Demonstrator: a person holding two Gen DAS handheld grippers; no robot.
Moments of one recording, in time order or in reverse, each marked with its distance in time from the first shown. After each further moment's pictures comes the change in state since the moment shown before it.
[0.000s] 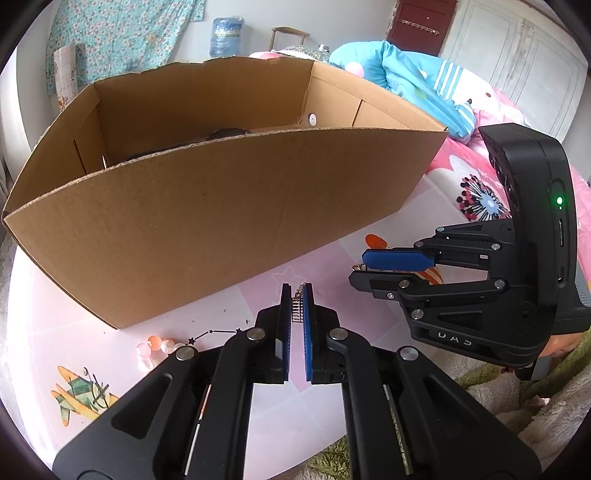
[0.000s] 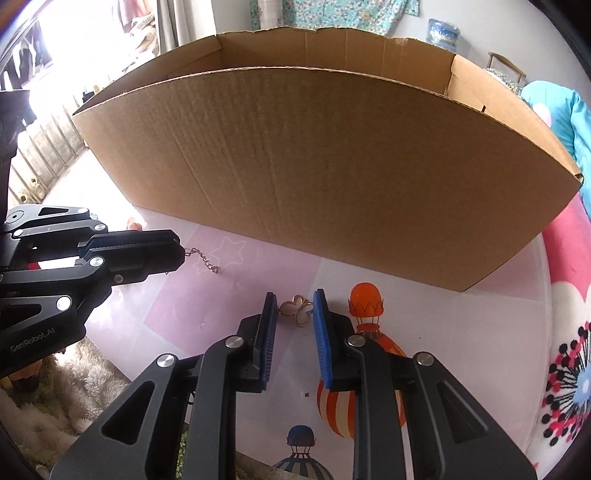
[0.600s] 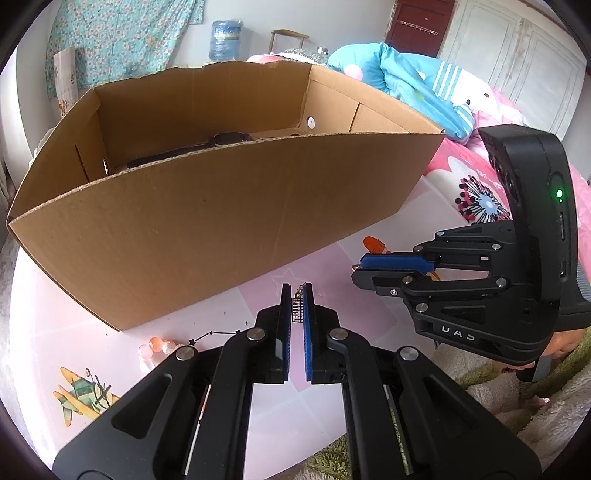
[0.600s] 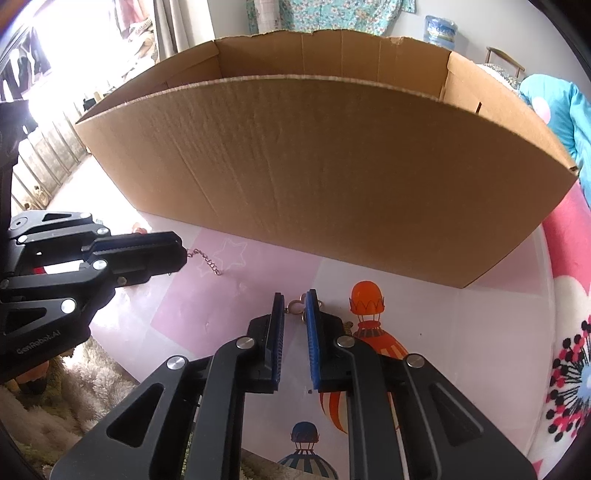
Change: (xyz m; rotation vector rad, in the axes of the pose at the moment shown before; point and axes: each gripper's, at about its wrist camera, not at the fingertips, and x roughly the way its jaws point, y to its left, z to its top) left arm -0.002 -0.004 -0.001 0.006 -0.011 0.005; right arm -0.010 -0.010 -0.002 0.026 -0.010 0.019
